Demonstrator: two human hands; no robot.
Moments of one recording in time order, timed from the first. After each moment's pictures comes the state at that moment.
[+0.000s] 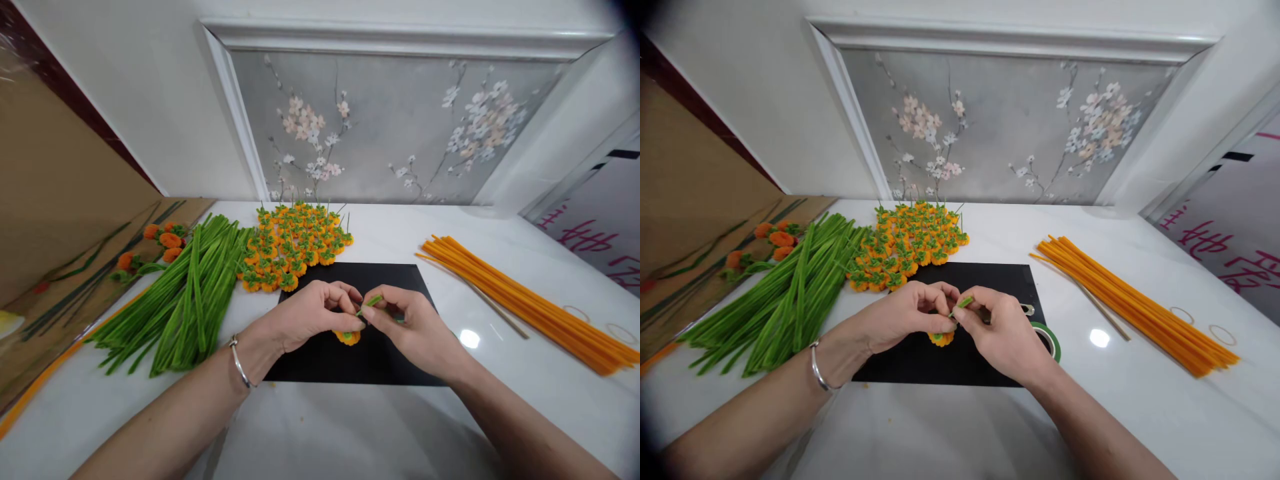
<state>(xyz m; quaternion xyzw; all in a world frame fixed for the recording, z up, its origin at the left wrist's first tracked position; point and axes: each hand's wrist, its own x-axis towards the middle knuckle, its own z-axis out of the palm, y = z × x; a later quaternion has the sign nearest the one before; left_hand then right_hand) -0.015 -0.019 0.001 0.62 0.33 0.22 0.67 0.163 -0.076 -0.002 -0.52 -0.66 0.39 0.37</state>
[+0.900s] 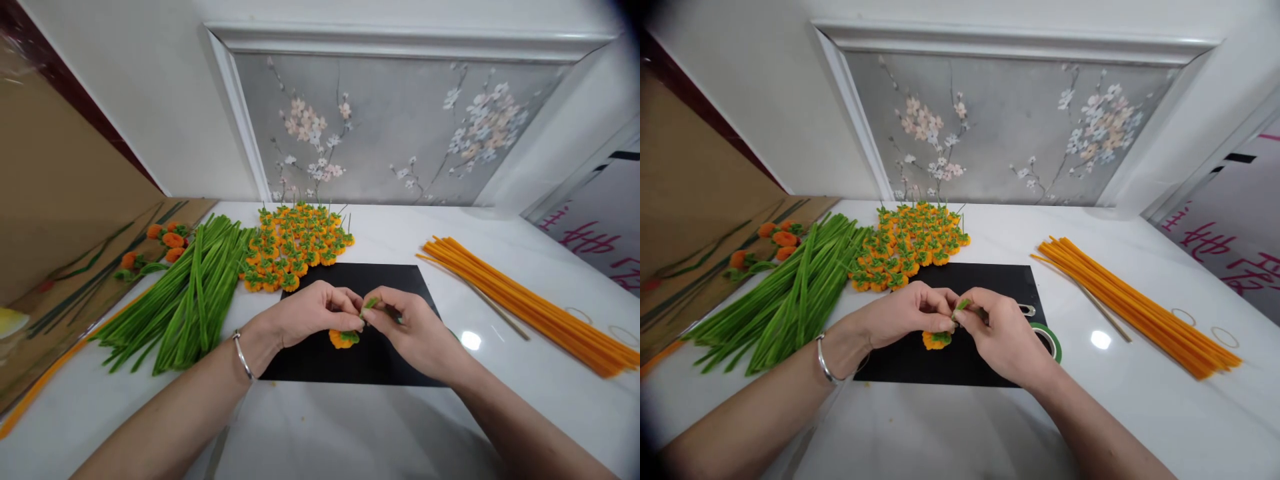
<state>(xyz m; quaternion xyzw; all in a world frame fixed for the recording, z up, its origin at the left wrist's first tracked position) -0.019 -0.013 -0.002 0.65 0.29 0.17 0.68 0.163 -0.077 -0.004 -0.53 -0.68 0.38 0.35</state>
